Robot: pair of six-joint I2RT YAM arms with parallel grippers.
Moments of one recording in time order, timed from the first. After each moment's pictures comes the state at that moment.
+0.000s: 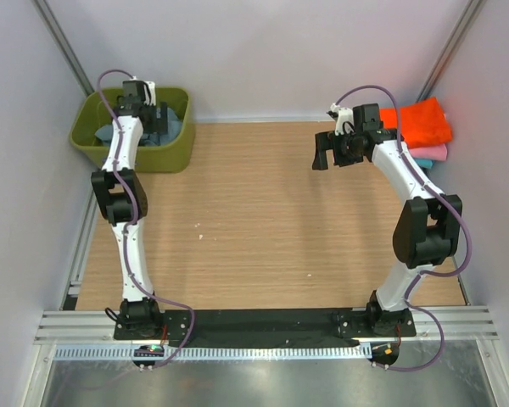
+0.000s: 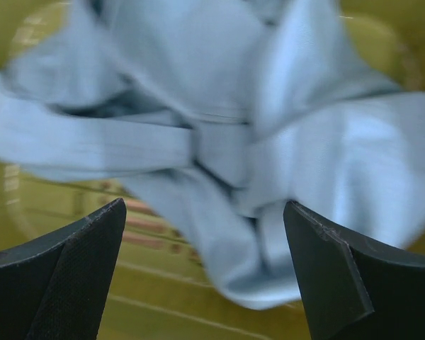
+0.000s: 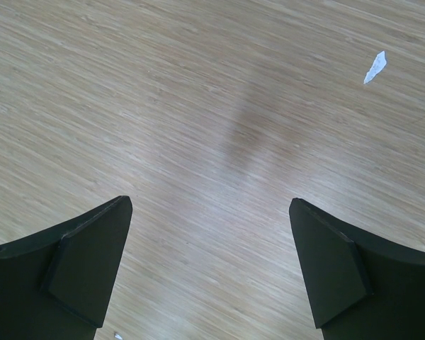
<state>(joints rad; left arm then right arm) 0.08 2.43 2.39 -0.73 -0.10 0.12 0.12 1.77 1.54 -0.66 -0.35 -0.09</state>
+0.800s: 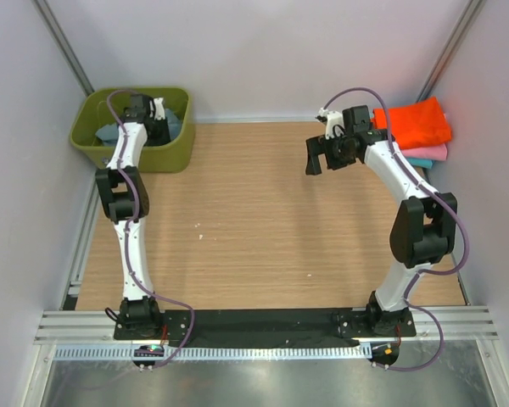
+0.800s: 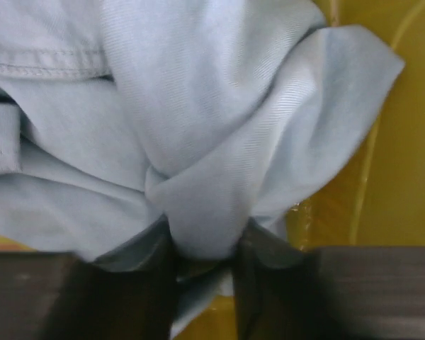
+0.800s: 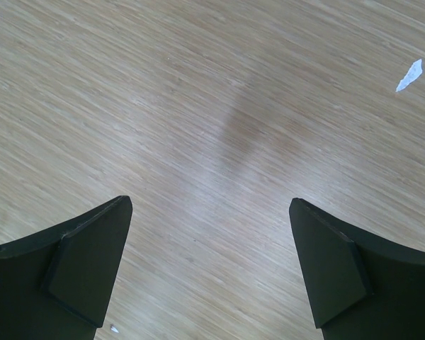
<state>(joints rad) 0.08 2.50 2.34 -0.77 0.21 -0.02 0.17 1.78 1.54 -0.68 -0.35 -0.13</state>
